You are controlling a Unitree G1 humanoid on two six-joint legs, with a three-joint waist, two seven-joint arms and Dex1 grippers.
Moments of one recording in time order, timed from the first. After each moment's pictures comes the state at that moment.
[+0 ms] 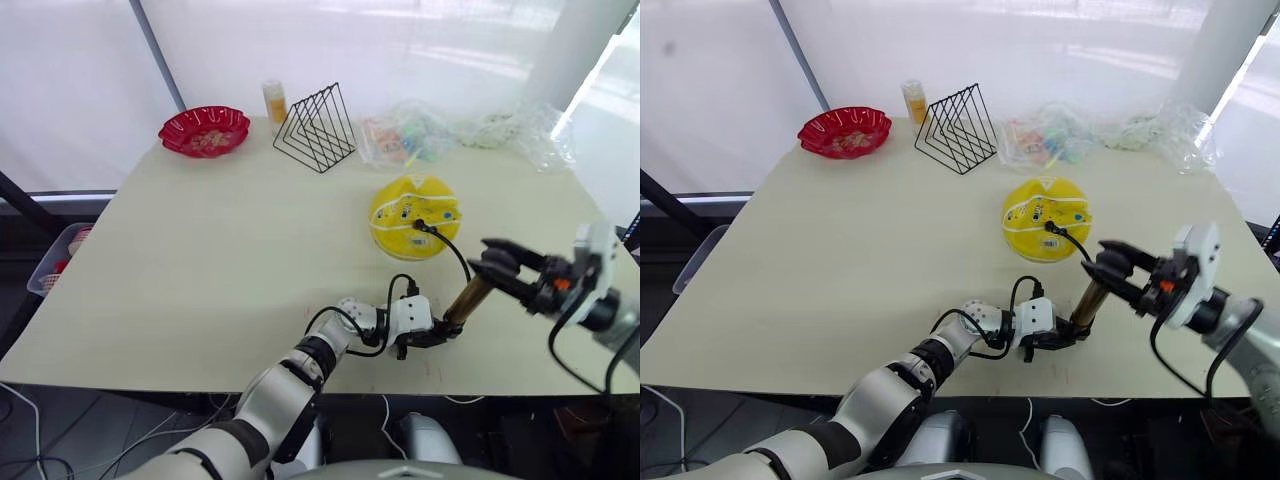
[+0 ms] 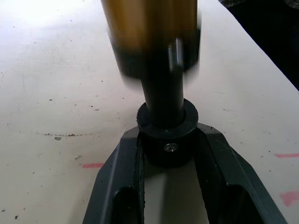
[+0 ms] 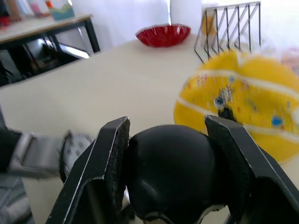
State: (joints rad) left arm -0.70 -0.12 -0.37 1.21 0.26 -0.53 -0.91; right arm 0.05 -0.83 -0.36 -0.49 0.99 0.50 0.73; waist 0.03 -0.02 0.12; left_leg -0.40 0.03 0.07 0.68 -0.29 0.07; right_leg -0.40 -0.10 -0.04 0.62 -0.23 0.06
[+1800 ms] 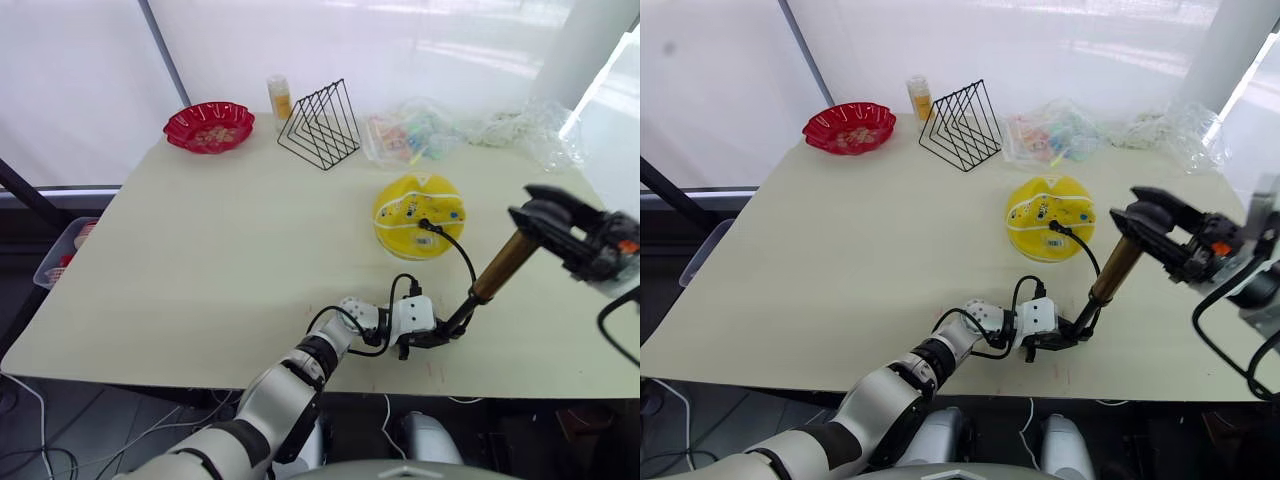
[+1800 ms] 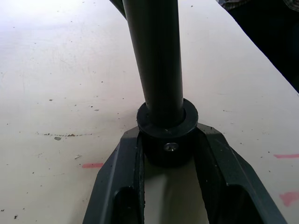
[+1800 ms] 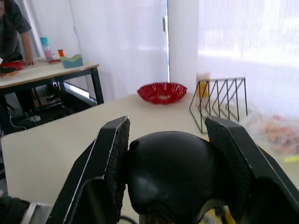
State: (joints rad) left arm -0.69 -0.12 -0.37 1.20 0.27 -0.53 -0.91; right arm -0.01 -0.87 -0.58 -0.57 1.21 0.56 0.63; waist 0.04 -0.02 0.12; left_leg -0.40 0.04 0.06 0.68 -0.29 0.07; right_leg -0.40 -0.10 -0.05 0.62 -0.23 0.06
